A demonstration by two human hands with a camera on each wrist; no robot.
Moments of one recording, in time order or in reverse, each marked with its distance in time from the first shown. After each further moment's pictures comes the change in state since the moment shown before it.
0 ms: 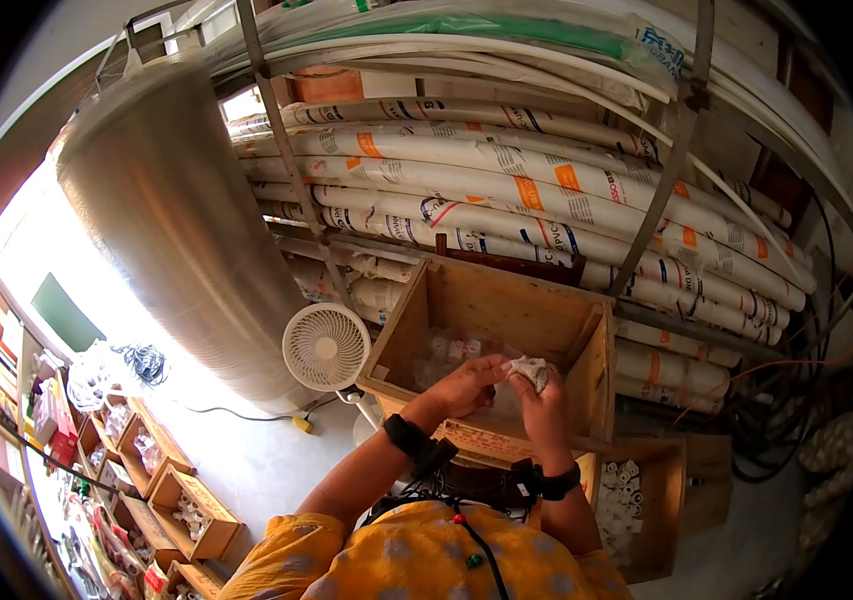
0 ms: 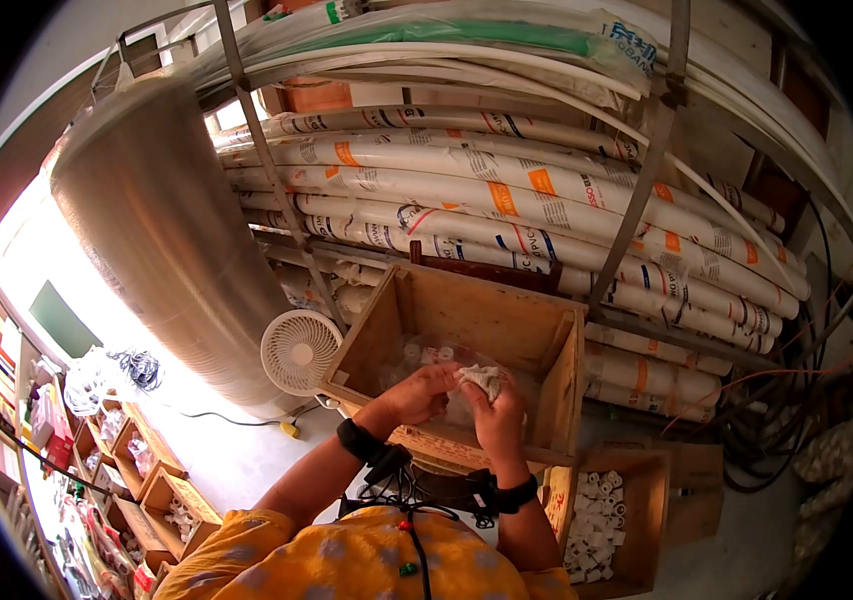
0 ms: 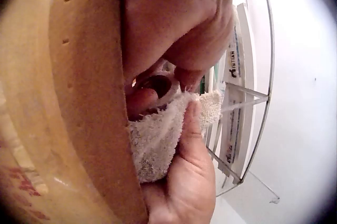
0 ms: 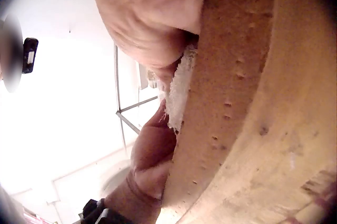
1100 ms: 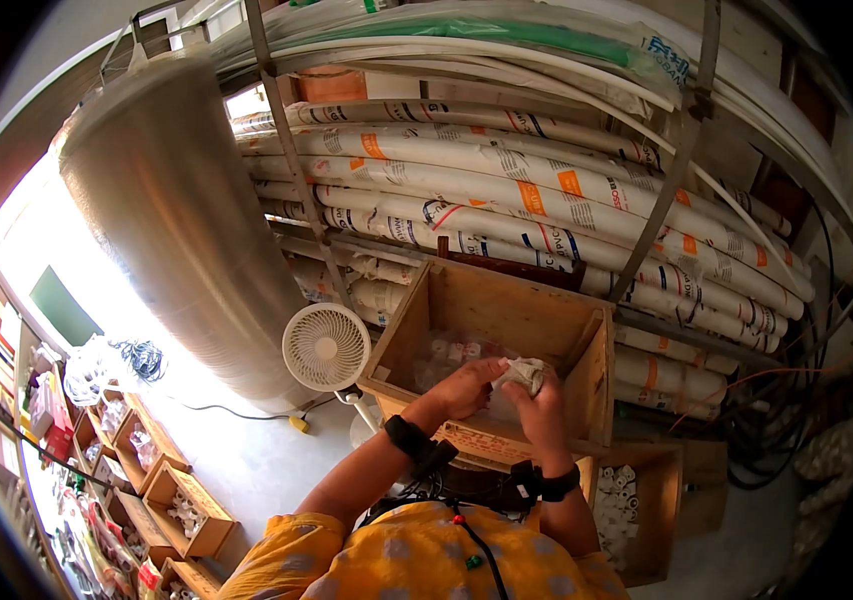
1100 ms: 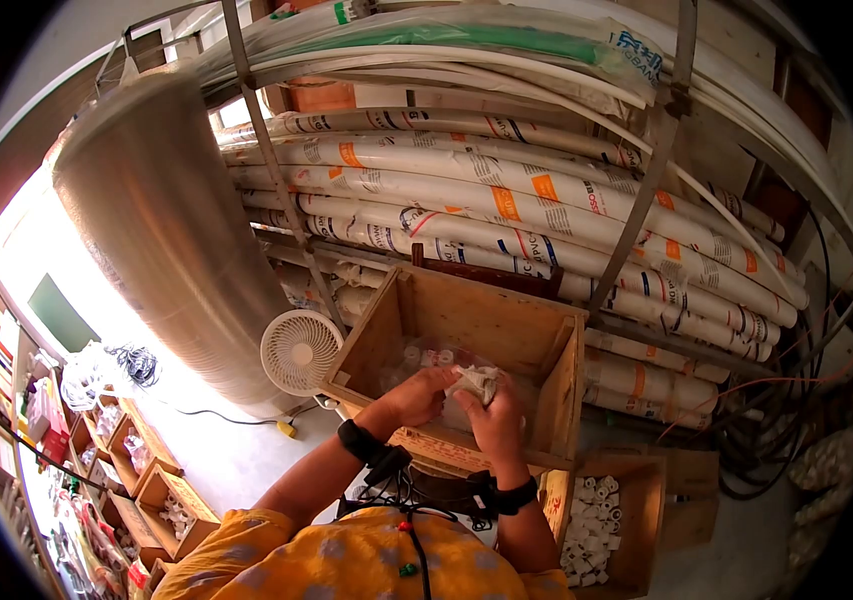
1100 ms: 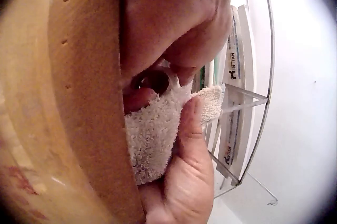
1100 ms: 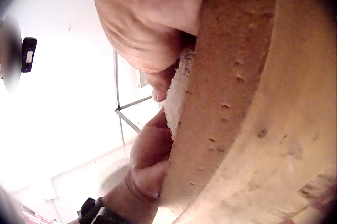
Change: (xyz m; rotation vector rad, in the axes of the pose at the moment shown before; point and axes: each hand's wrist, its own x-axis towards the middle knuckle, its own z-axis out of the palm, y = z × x) left_hand 0.001 -0.001 -0.002 -0.025 0.078 -0.025; right_hand 0.003 0.006 0.001 -0.061 -0.065 -0.041
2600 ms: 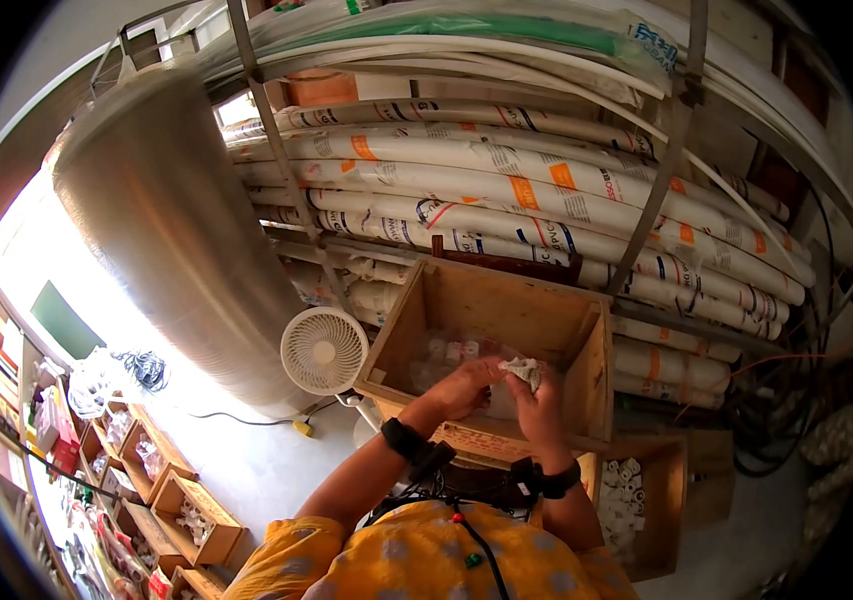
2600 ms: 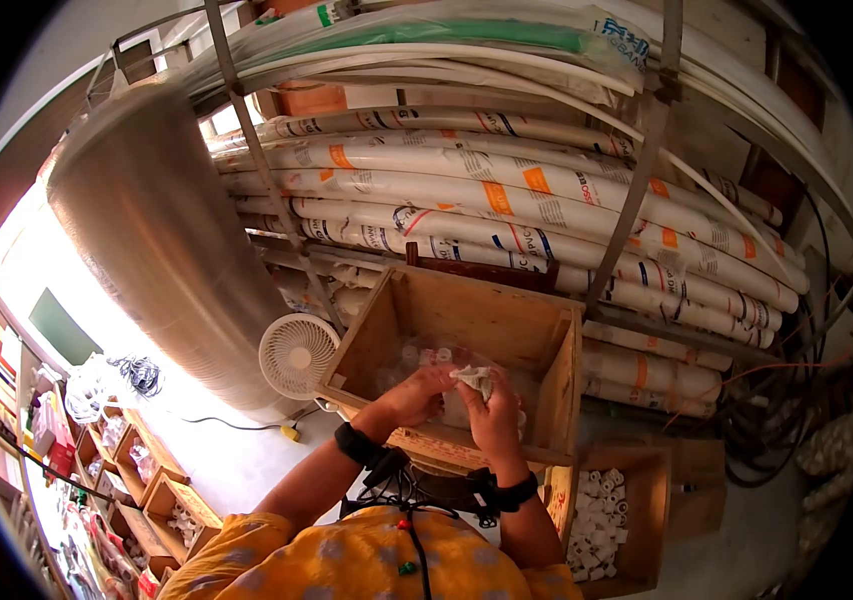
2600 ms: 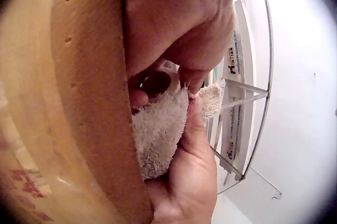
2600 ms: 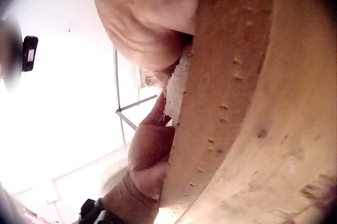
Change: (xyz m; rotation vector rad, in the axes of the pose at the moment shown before) left_hand -0.007 0.009 0.008 0.061 -0.018 0.002; right_hand 0.000 0.003 0.001 0.068 -0.008 0.030
